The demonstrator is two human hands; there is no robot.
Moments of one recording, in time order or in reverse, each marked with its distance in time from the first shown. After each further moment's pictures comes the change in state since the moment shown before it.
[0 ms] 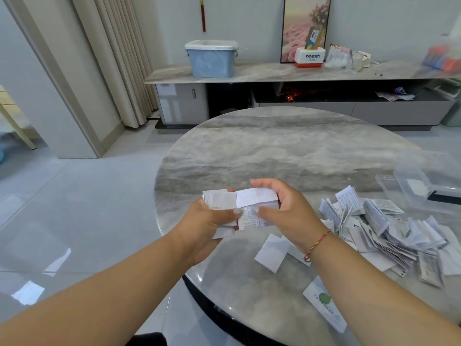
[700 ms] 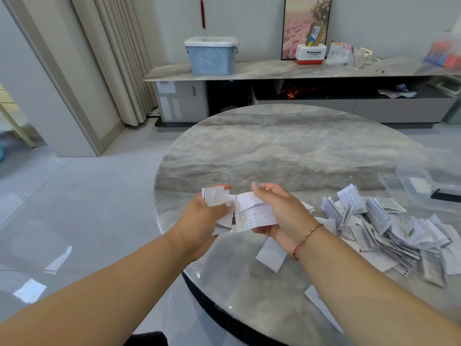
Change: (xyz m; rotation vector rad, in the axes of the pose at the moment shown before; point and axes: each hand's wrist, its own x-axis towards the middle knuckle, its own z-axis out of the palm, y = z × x) left_hand 0.006 -0.001 -0.008 0.107 0.103 0.030; right_hand 0.004 -0.008 0.016 0.513 -0.009 0.495
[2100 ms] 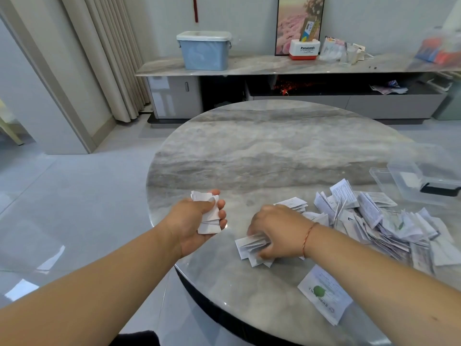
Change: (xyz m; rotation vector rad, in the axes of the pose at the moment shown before) left_hand 0.006 0.000 -0.004 -0.256 0.083 -0.246; right_hand 0.023 0.022 -0.046 -1.827 -0.368 -0.558
